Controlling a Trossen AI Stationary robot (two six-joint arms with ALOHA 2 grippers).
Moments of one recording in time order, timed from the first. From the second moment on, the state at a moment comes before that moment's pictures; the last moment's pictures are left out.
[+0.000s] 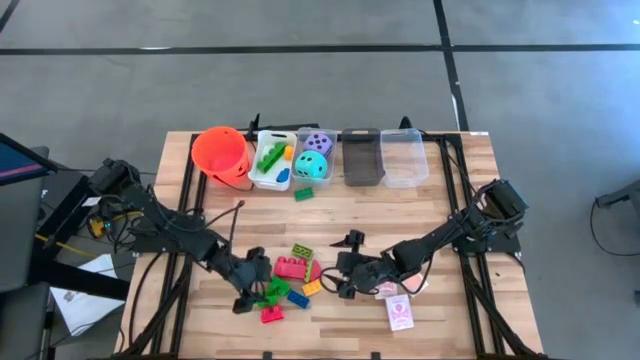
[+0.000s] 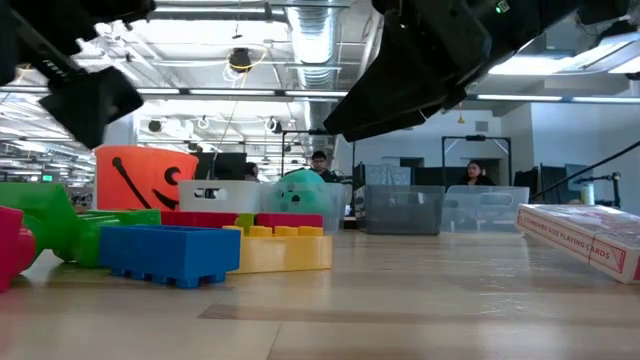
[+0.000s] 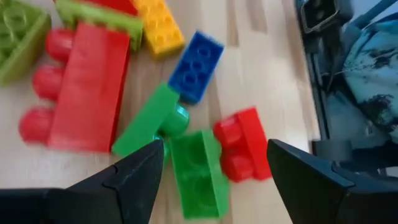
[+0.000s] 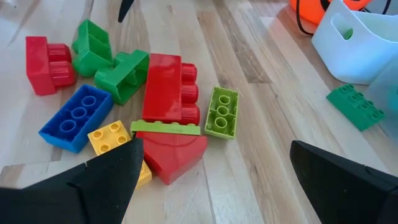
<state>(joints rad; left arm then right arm) -0.59 1.35 0.69 -0.19 -0.09 -0.59 0.46 1.79 0.99 0.10 0.61 0.29</state>
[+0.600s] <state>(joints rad) -0.61 1.43 0.69 -0.23 0.00 -0.74 0.46 1.79 0.99 0.11 0.61 0.30</state>
